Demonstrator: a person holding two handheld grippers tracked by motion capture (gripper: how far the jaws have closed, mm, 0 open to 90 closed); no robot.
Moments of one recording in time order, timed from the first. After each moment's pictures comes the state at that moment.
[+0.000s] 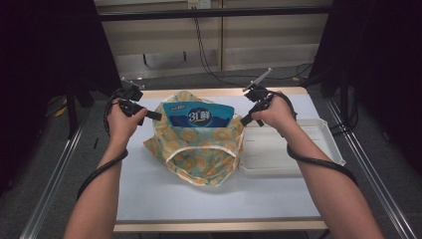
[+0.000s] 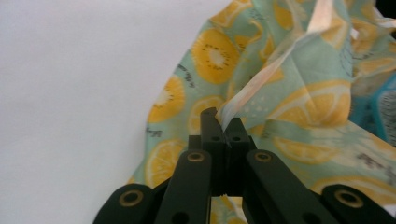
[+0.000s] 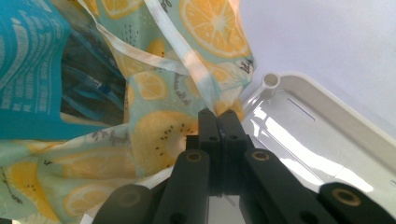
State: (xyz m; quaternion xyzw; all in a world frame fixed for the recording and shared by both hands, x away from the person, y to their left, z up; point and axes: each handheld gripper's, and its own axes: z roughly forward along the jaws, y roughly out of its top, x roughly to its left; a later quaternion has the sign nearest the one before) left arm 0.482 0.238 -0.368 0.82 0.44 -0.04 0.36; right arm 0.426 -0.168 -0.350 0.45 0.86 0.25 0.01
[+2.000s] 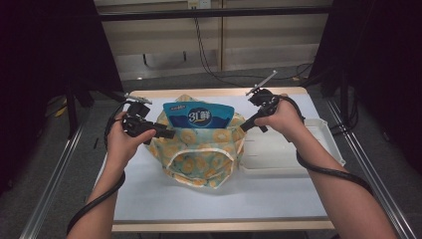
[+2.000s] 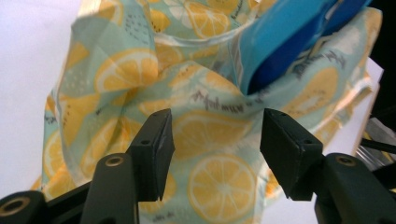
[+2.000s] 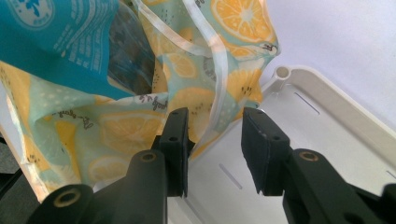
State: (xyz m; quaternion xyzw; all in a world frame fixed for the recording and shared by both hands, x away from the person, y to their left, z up) left arm 0.402 0.206 -0.351 0.85 0.34 -0.03 0.40; right arm 0.397 -0.171 -0.336 0.42 0.87 0.26 0.02
